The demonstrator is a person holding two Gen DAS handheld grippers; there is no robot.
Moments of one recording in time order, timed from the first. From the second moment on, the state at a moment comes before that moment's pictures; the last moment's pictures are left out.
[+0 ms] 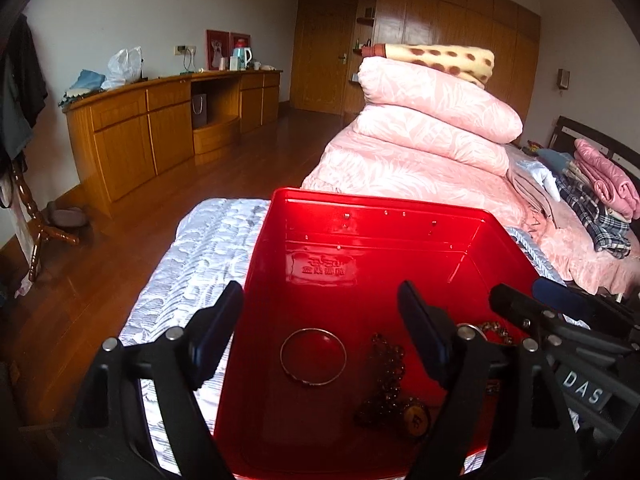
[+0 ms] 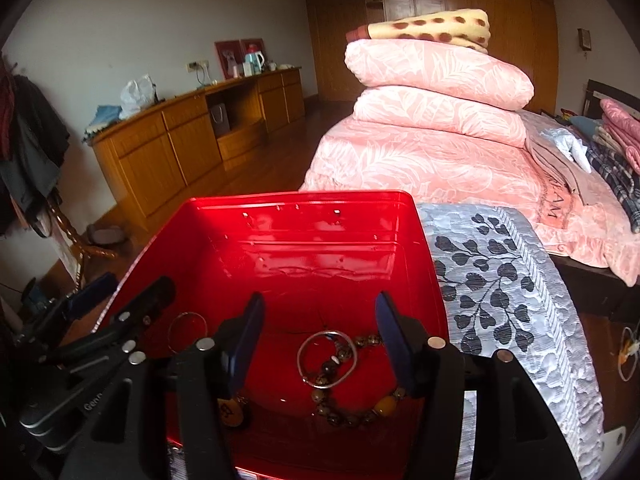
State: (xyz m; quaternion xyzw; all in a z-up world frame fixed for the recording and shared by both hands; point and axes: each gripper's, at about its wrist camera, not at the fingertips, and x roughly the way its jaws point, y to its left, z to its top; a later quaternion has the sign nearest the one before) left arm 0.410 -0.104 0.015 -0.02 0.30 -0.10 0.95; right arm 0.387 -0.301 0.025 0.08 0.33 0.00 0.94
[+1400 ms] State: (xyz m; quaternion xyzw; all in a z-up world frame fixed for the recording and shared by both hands) left arm 0.204 -0.057 -0.031 0.01 0.30 -0.09 0.95; right arm 0.207 -0.280 -0.036 0.08 0.37 0.03 0.92
